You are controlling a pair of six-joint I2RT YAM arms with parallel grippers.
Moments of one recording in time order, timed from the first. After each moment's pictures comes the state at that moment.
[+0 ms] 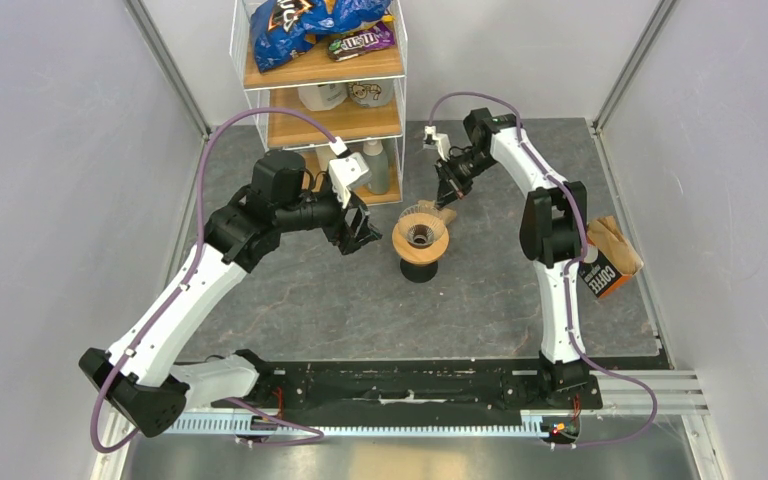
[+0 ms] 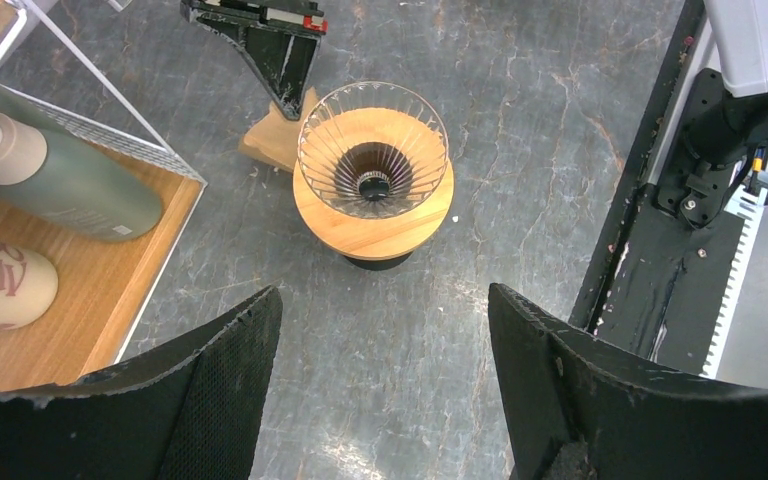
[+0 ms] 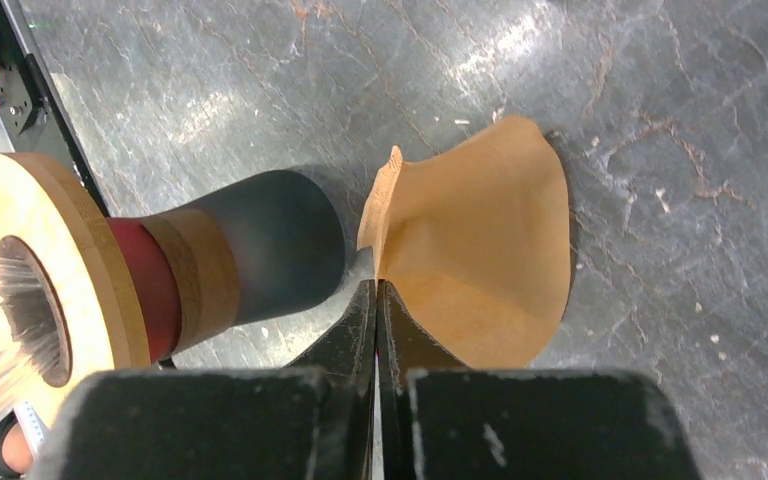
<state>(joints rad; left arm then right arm) -0.59 1.16 1.32 -0.64 0.47 0.22 0.24 2.36 2.16 -1.23 -0.81 -0.60</state>
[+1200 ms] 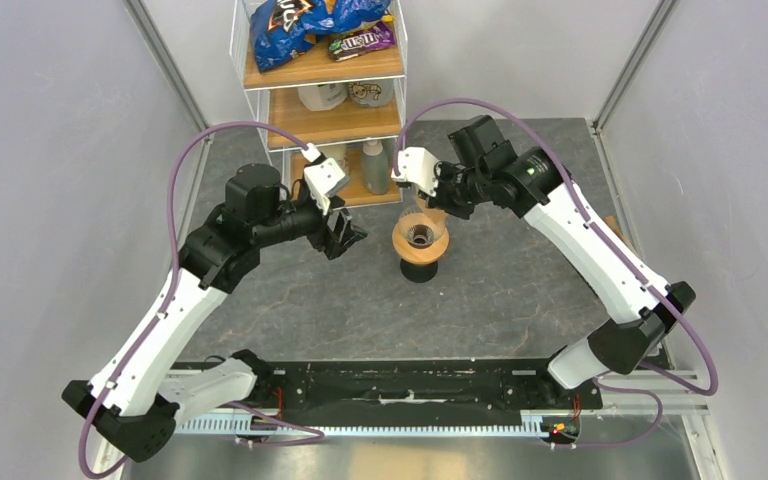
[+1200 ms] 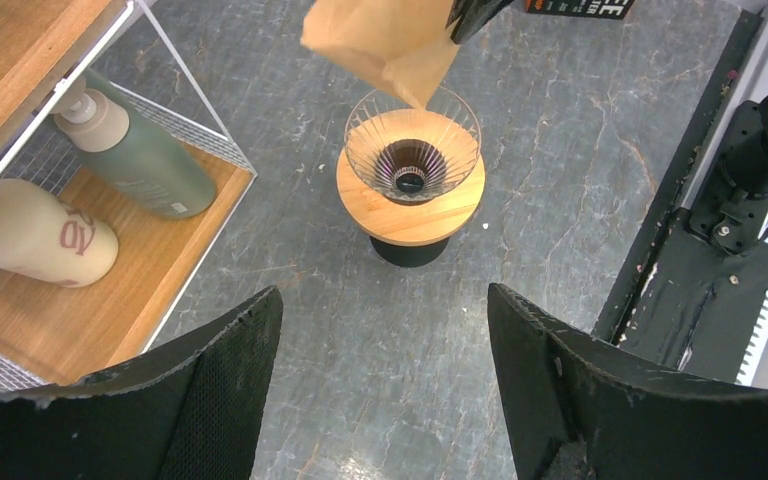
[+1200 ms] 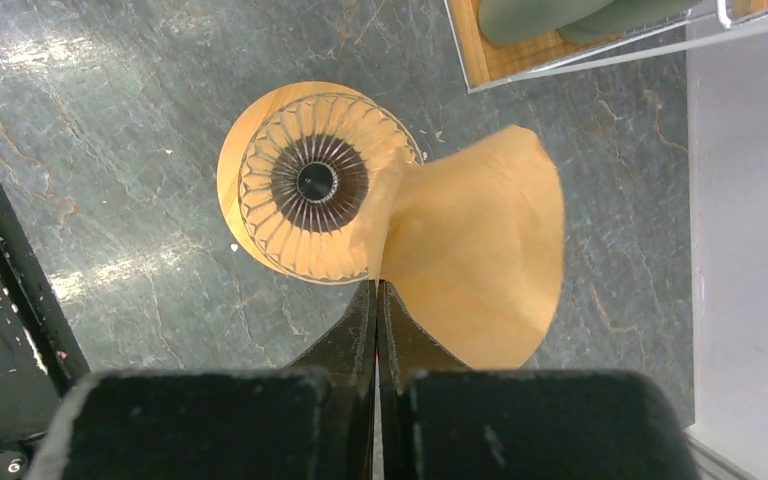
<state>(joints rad) -0.56 1.02 1.25 -0.62 0.39 0.19 0.65 1.52 1.79 -1.10 -0.21 -0.72</state>
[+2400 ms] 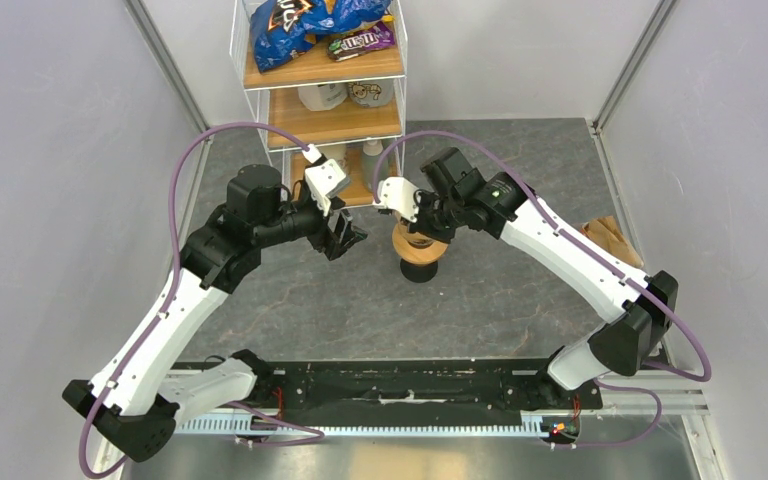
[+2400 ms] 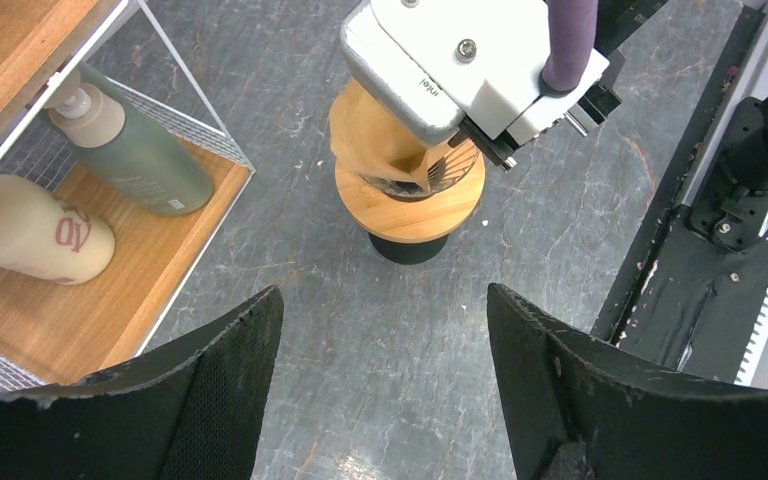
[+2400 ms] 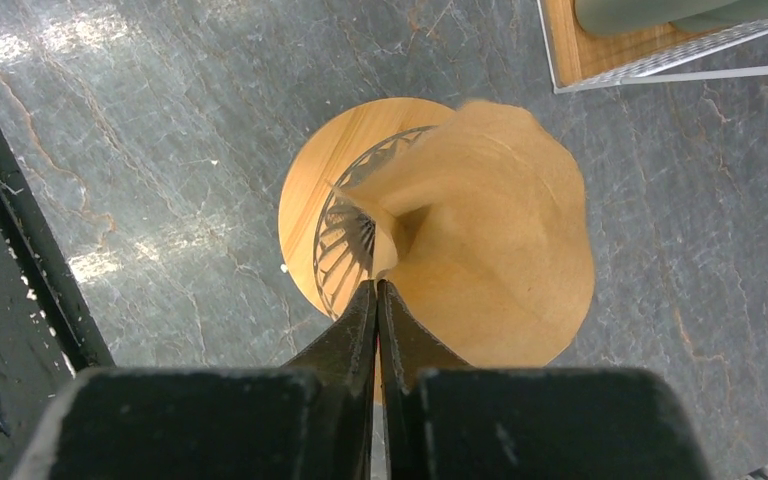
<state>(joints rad) -0.56 1.02 1.24 -0.62 0.39 0.19 0.76 1.52 1.55 -0.93 -0.16 -0.63</state>
